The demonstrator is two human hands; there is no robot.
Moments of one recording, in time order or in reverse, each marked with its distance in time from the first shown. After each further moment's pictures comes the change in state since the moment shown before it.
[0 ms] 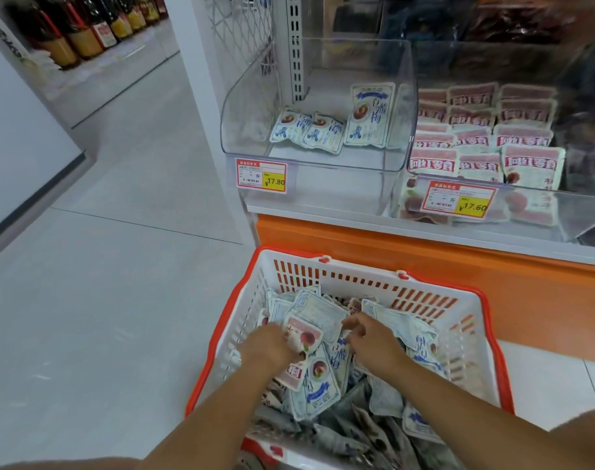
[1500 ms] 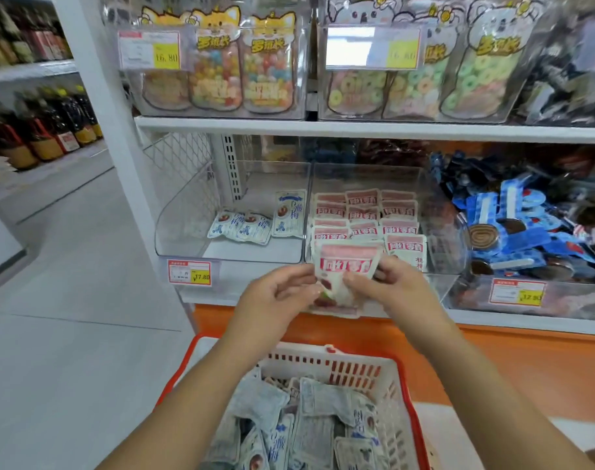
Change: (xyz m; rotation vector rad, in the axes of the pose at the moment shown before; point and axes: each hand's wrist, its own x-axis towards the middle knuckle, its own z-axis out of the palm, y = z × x) left_hand -0.129 0.166 -0.155 -0.913 0.096 0.817; right_hand -0.110 -0.091 -0.205 0.513 0.318 -0.548
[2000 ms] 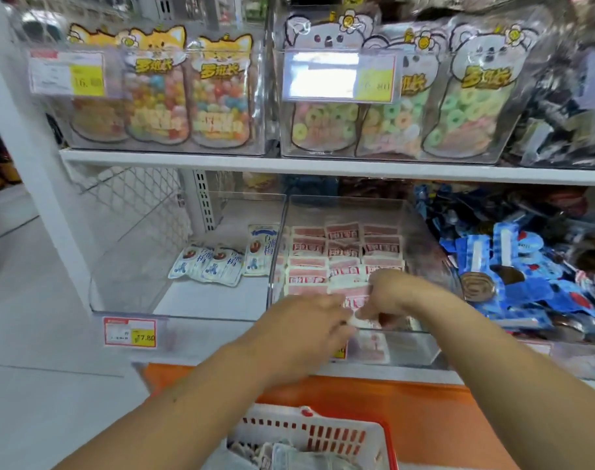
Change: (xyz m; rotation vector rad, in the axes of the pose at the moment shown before) left_hand 0.093 0.021 0.051 1.212 -0.419 0.366; right_hand 0.138 0.002 -0.068 -1.072 -0.263 0.488
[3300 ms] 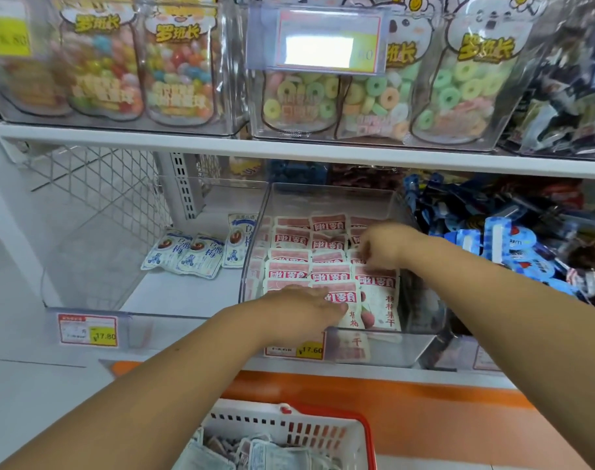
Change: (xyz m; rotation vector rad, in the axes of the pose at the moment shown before) left_hand 0.054 0.003 -0.007 -0.259 -0.365 -0.186; right_hand 0.056 0.021 -0.049 -0.472 0.239 -0.198
